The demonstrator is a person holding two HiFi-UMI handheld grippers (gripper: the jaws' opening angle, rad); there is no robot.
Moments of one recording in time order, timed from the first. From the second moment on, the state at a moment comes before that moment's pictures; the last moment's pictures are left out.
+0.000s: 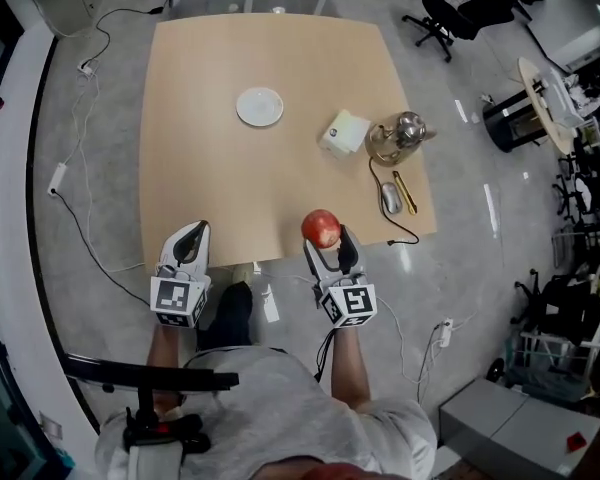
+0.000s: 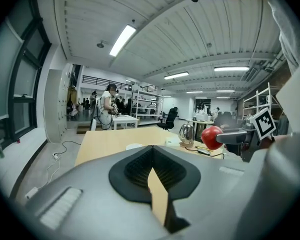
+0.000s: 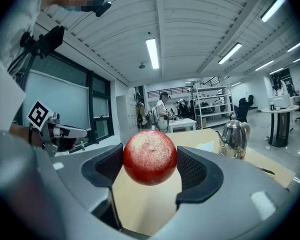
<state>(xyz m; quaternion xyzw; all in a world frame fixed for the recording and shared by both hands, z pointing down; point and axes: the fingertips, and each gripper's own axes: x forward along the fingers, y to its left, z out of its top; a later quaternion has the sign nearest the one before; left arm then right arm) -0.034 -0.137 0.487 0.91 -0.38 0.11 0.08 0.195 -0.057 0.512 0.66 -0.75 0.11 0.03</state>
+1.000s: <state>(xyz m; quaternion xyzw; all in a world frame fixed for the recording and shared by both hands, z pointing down) -0.033 -0.230 0.555 0.89 -0.40 0.16 0.15 0.181 -0.231 0.554 0.61 -0.78 0.11 0.07</state>
